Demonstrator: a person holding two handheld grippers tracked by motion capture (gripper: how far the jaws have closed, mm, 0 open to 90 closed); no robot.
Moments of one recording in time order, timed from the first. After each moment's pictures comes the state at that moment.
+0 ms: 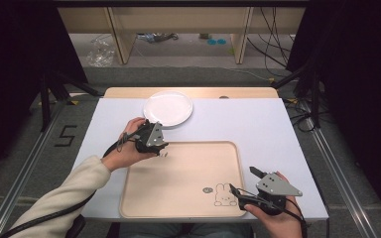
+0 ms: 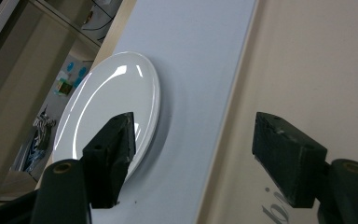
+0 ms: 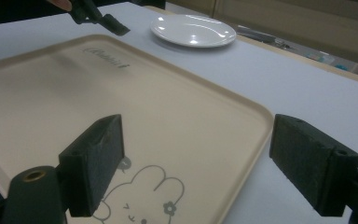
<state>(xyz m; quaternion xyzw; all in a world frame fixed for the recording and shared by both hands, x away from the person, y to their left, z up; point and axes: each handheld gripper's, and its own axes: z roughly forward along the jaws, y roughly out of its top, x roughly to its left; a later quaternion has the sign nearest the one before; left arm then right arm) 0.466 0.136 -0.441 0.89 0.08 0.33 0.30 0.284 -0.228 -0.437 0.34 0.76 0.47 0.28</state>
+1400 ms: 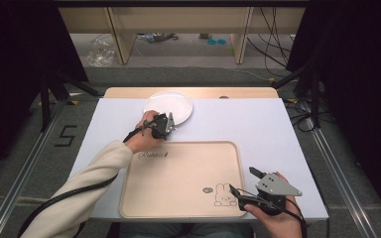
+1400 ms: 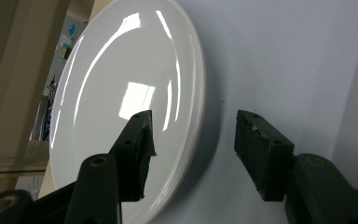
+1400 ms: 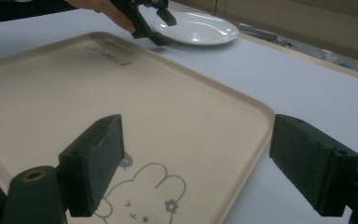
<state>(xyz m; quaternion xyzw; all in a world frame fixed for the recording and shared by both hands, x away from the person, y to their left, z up) 0.542 0.110 -0.479 0.92 0.08 0.34 0.19 0.283 -0.228 -0.438 0.35 0.77 0.47 0.27</state>
